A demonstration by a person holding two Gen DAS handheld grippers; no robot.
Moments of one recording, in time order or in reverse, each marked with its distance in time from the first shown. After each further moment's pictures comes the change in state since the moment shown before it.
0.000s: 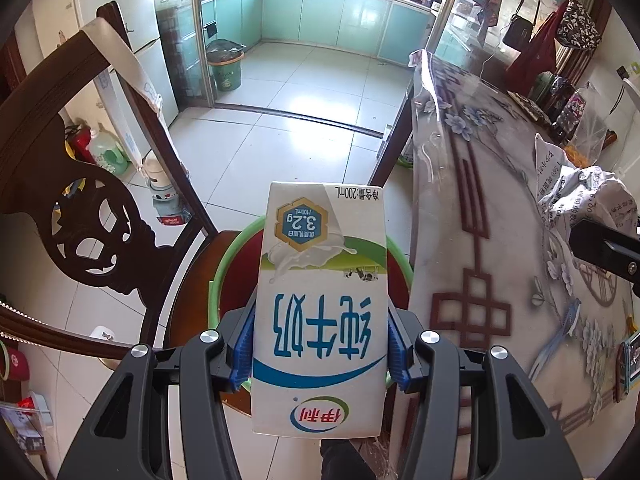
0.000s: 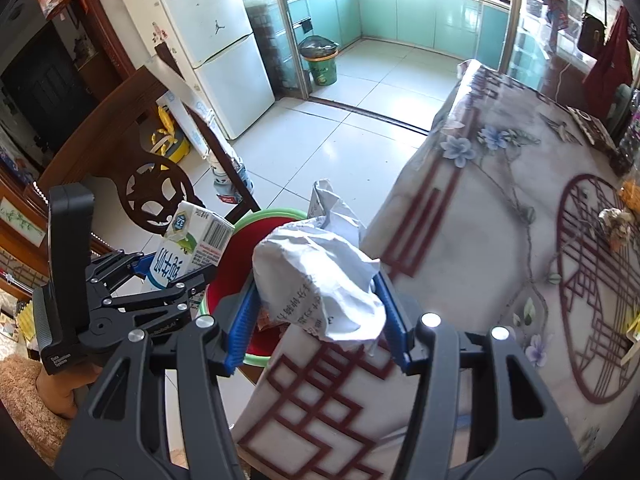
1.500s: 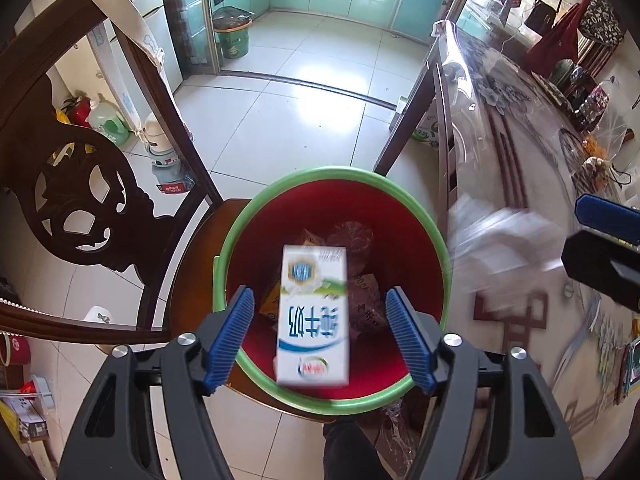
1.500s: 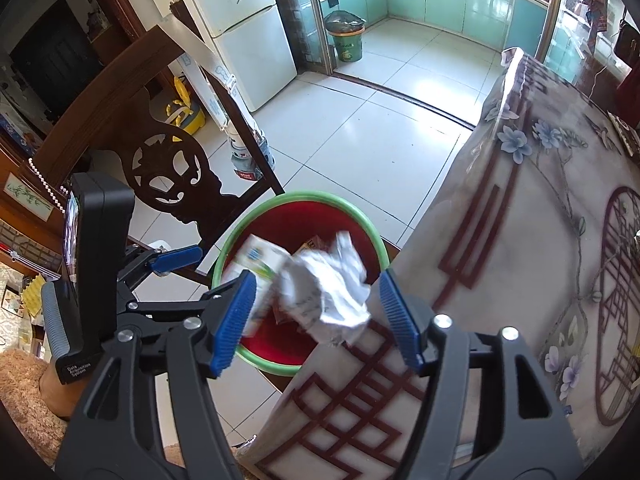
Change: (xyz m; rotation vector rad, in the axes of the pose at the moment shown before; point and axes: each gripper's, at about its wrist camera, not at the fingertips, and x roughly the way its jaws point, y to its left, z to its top) left arm 0.041 0.021 -0.003 -0.032 0.109 0.007; right arm 0.052 0.033 0.009 -0.054 0.086 0.052
